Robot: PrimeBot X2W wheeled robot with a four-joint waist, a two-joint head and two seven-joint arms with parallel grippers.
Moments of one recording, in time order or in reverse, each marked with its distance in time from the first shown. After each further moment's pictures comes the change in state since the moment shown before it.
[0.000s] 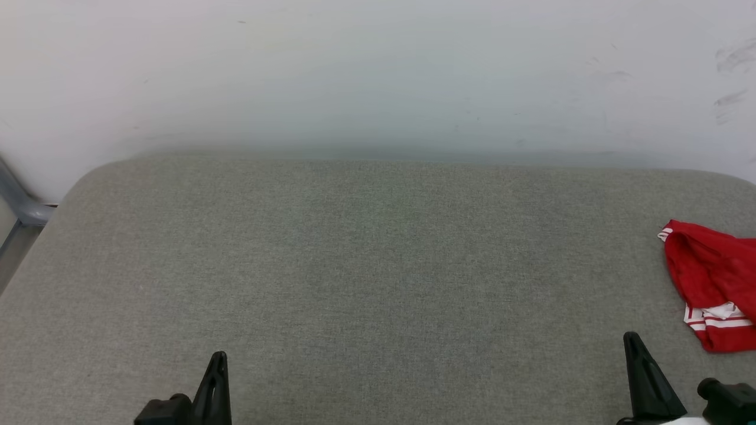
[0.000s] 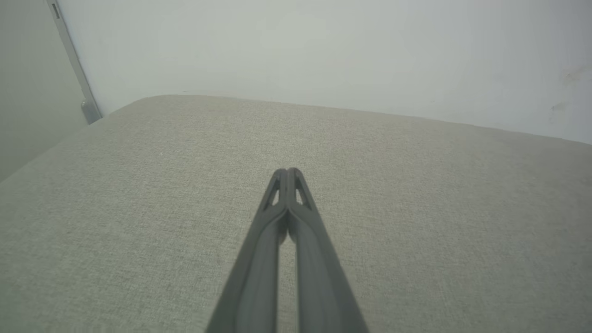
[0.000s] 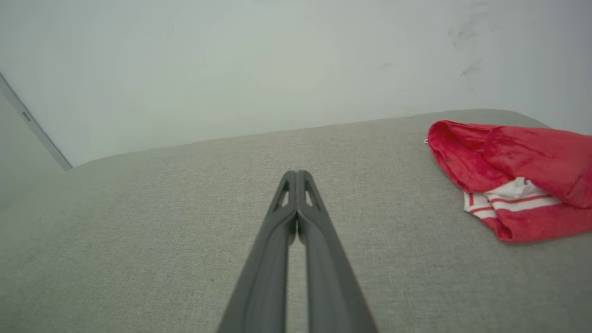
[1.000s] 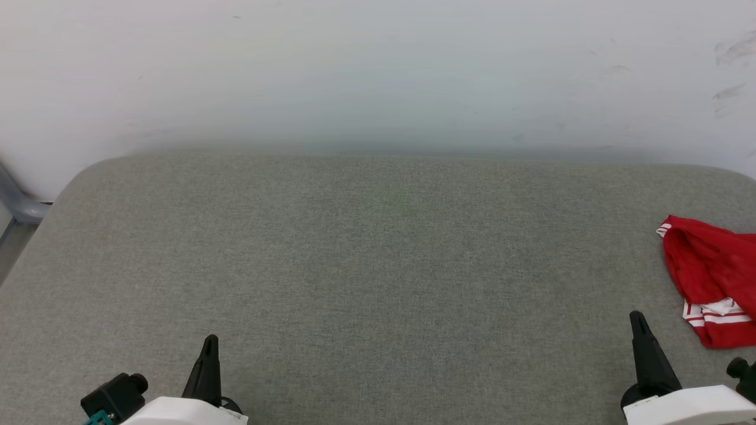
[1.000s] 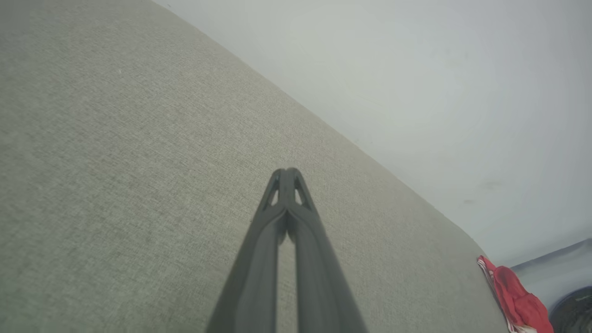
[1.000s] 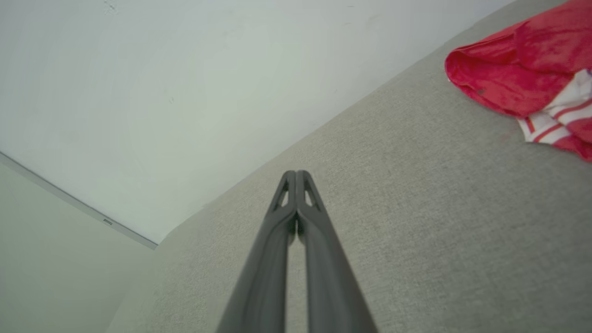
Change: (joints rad) left arm -0.095 -0.006 0.057 0.056 -0.530 -0.066 0.121; right arm -0.090 0.007 -0.016 0.050 0.498 0.000 0.119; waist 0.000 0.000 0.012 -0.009
